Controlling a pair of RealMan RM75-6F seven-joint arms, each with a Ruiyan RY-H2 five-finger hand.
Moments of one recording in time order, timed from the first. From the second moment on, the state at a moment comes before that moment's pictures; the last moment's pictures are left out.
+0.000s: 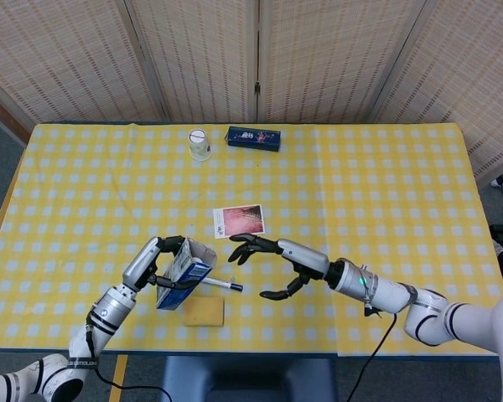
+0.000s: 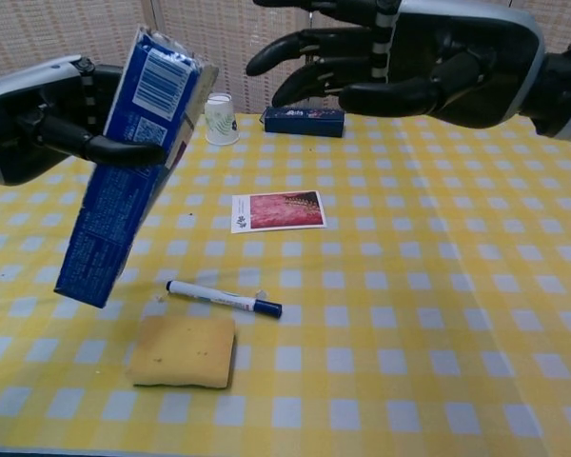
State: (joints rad) left arm -0.58 -1.40 -0.14 -1.67 1.50 1.14 -0.73; right arm 0.94 -1.35 -0.11 -1.34 -1.84 1.35 1.37
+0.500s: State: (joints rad) left arm -0.60 -1.43 -0.14 -1.39 1.41 1.09 -0.41; right arm 0.69 -1.23 -0.13 -1.33 -1.72 1.41 0.99
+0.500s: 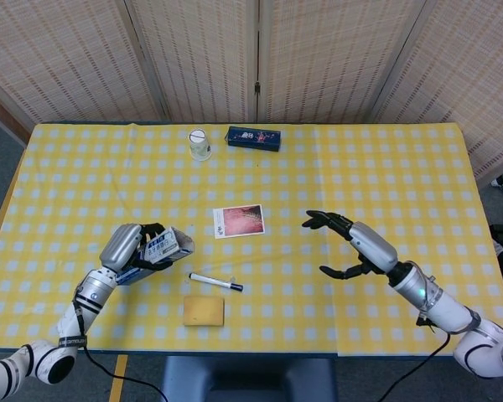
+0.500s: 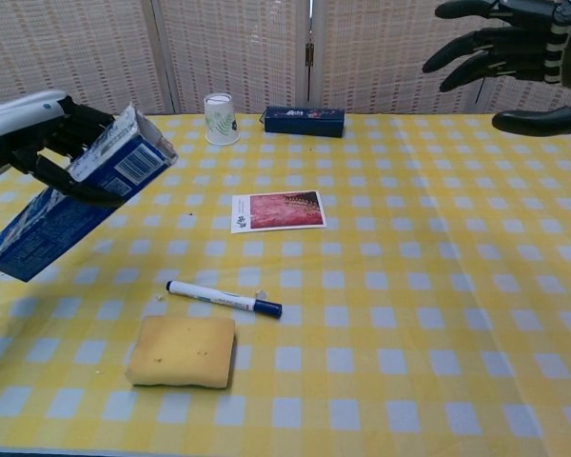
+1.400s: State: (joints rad) left arm -0.62 -1.72 -0.07 -0.91 1.43 1.00 -0.42; right arm 0.42 -1.10 -0.13 -1.60 -1.45 1.32 0.10
